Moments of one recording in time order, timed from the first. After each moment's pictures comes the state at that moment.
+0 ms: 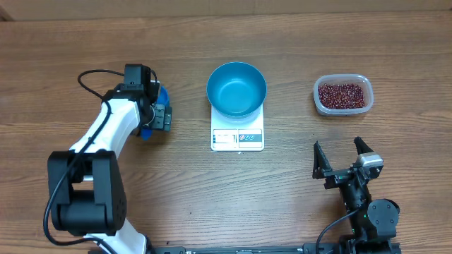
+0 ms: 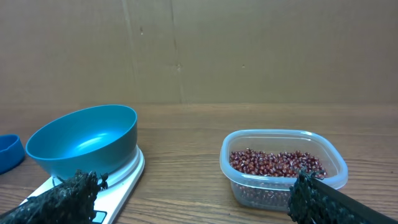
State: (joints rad) left arm -0.03 1.82 1.17 -0.65 -0.10 0.05; right arm 0.05 0.01 0.02 -0.03 -0.12 0.07
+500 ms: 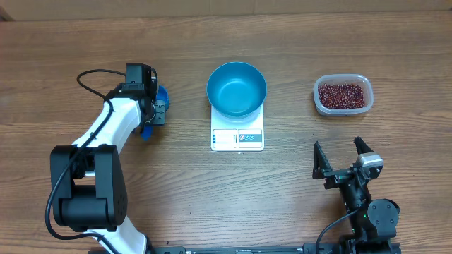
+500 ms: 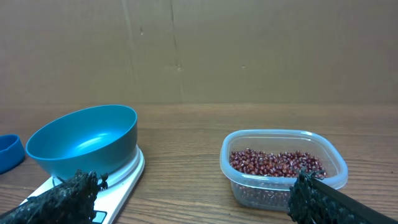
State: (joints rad) left arm -0.03 1.85 1.17 -0.57 -0.10 -0.02; right arm 0.05 0.01 0.02 -0.03 -0.12 0.07
